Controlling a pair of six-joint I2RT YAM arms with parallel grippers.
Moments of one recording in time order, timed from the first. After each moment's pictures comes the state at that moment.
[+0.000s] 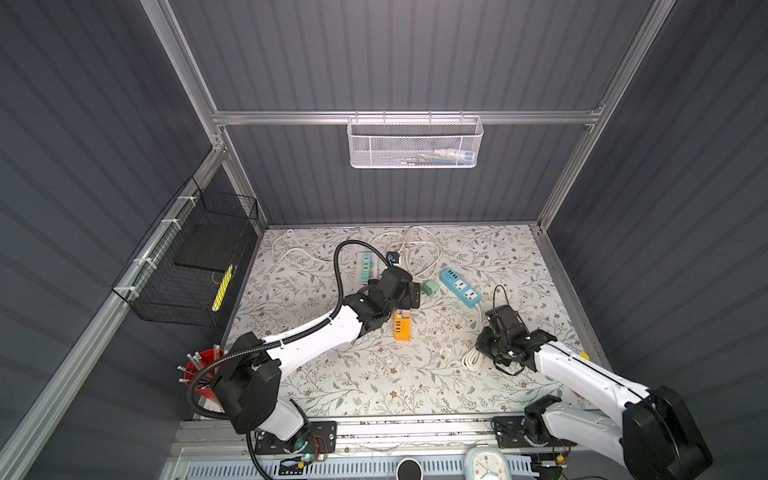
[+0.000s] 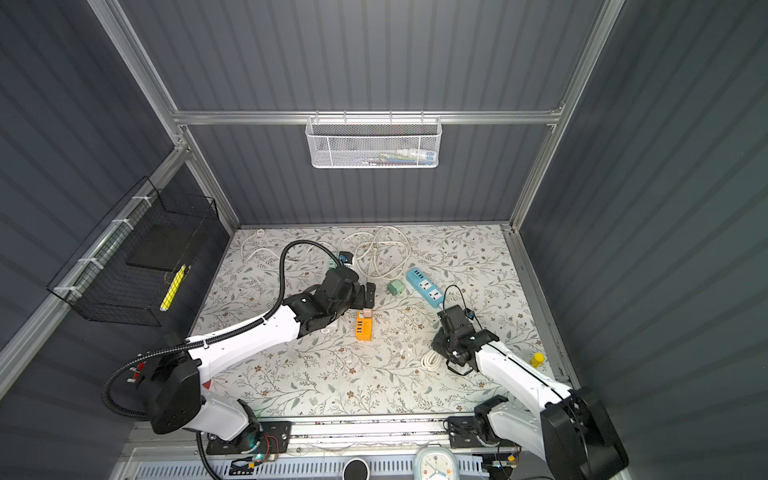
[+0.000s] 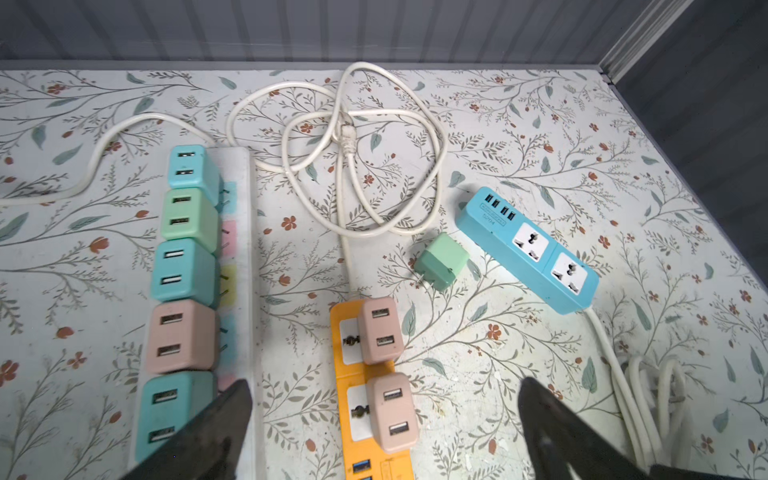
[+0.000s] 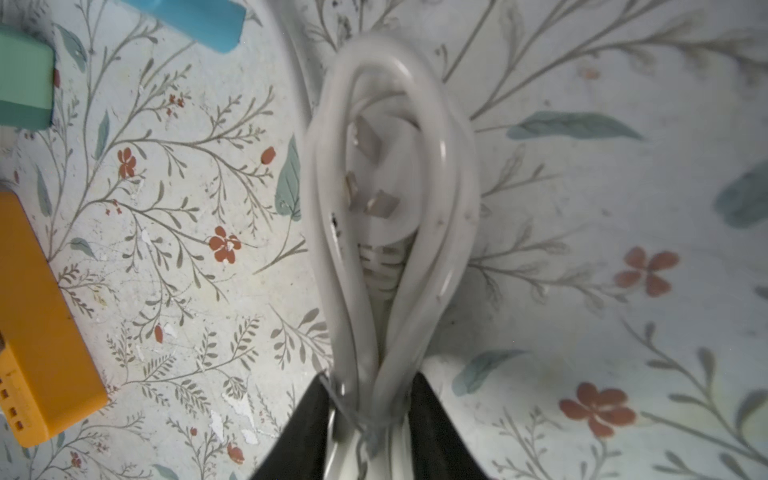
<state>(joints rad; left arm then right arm) -0.85 1.54 1.11 -0.25 -0.33 -0.47 0.44 1.07 0.46 -0.49 0.06 0.98</state>
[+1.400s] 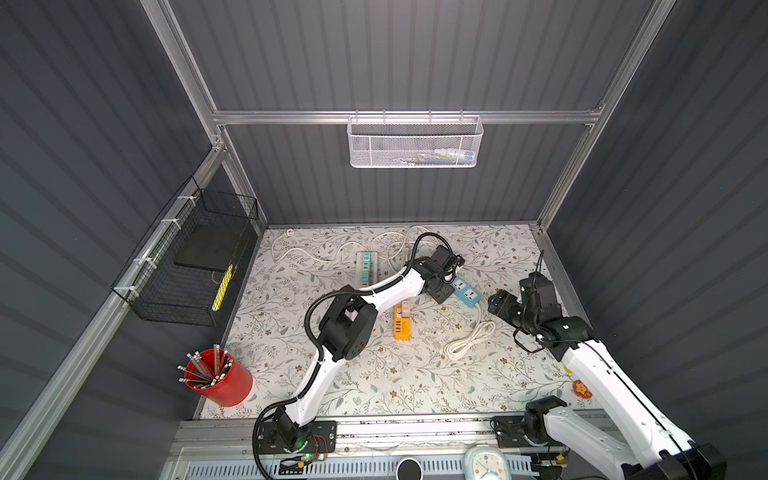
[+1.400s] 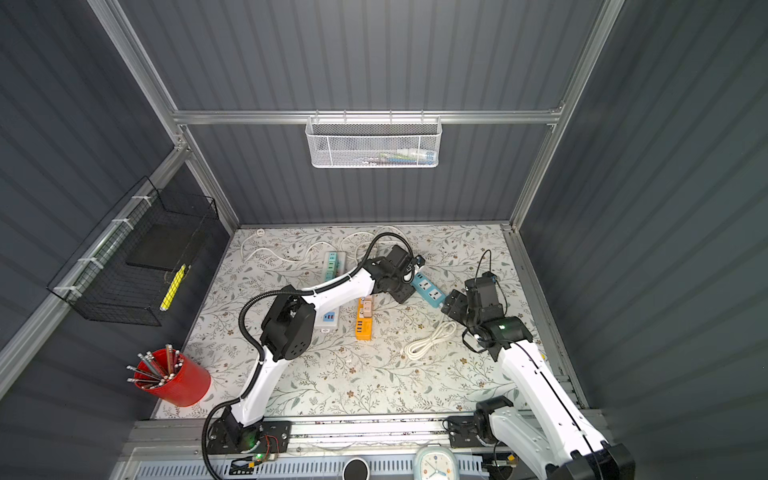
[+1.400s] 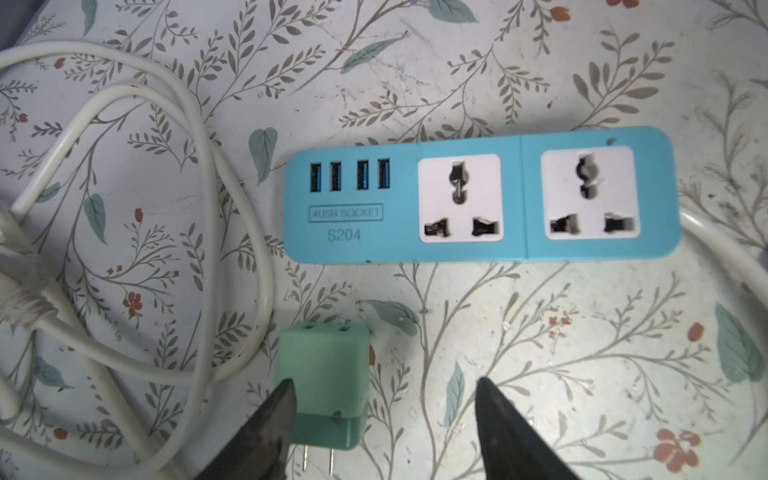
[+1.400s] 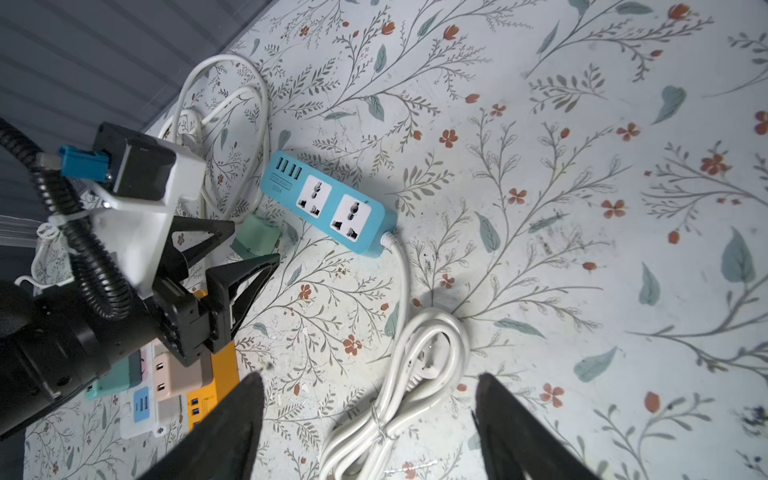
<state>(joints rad) -0.83 2.34 1.99 -0.63 -0.05 0.18 0.24 0.94 0.76 -0.62 0.06 0.69</state>
